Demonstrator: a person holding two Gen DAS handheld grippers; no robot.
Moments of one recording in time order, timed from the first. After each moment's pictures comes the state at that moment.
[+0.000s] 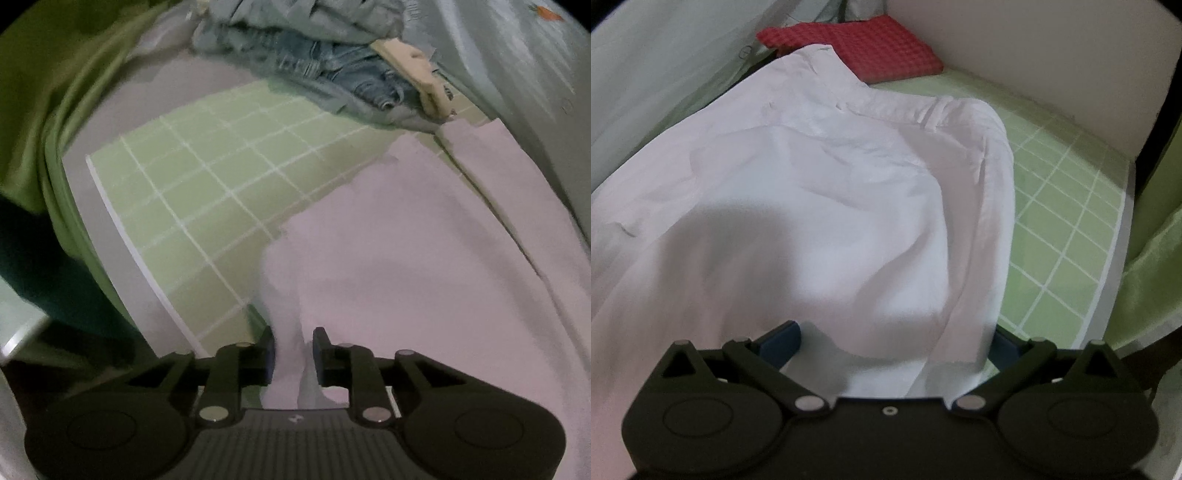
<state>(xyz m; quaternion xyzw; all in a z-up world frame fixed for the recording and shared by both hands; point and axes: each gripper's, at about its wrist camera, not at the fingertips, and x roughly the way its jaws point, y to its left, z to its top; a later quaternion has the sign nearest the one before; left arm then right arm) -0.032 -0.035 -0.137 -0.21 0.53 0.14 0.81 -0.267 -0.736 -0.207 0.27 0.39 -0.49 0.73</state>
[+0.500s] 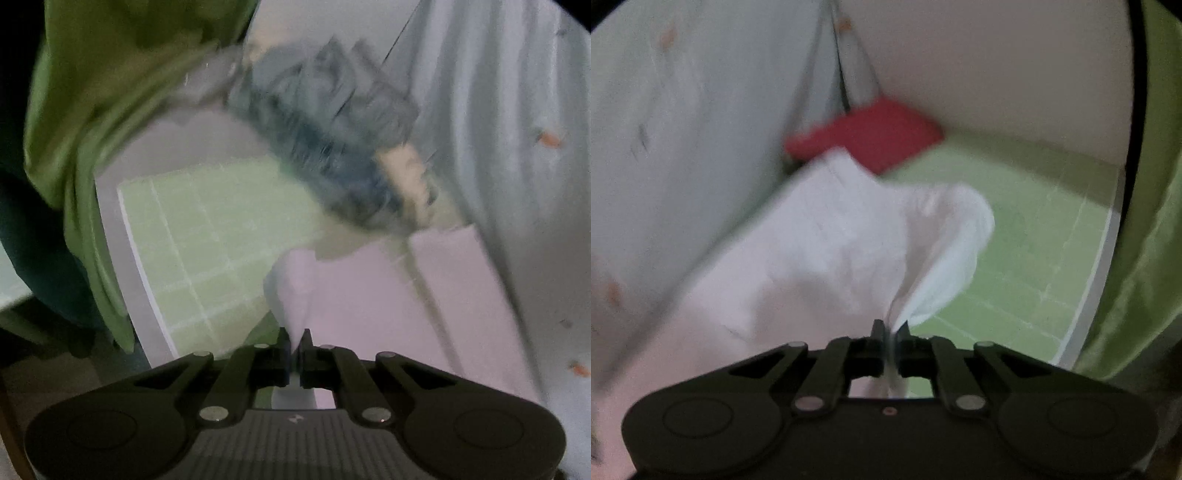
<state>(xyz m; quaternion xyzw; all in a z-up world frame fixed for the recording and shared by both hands) -0.054 -0.015 -0.017 -0.32 0.40 0.16 0.84 -0.331 -0.717 -0.083 0.36 0.21 -0.45 0.79</state>
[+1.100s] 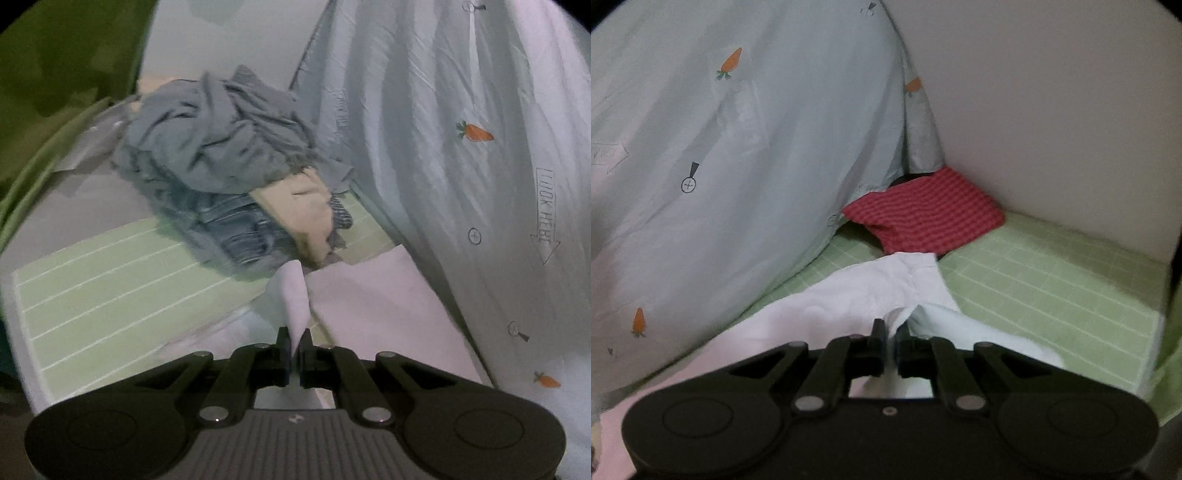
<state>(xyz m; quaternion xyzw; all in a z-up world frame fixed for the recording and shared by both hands) 0.061 -0.094 -0.016 -0.27 0.38 0.11 0.88 -0.248 -0.748 -0.063 0.28 0.19 -0.44 0.83</state>
